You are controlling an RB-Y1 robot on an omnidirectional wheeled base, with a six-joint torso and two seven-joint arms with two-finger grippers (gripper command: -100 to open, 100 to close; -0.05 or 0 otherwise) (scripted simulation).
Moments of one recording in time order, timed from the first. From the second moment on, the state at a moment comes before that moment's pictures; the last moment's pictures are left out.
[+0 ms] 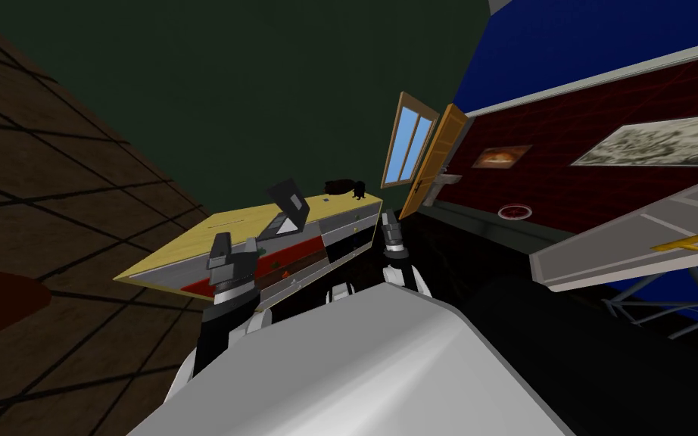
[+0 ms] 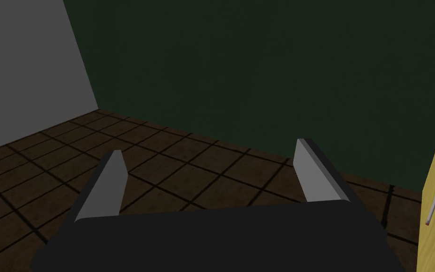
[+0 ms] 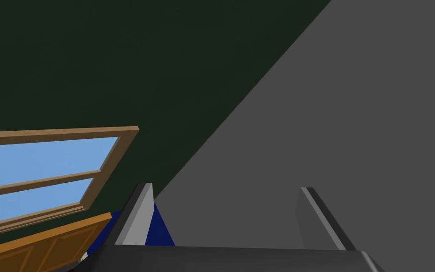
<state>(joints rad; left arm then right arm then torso) 0.55 0.00 0.02 -2.31 -0.11 -0.46 0.04 0.51 0.00 -0.01 -2.24 0.10 -0.60 0.15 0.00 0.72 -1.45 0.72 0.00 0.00</state>
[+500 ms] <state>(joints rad) 0.54 0.12 0.02 -2.31 -0.12 -0.43 0.04 0.51 0.00 -0.01 -2.24 0.10 -0.60 0.15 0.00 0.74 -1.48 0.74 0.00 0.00</state>
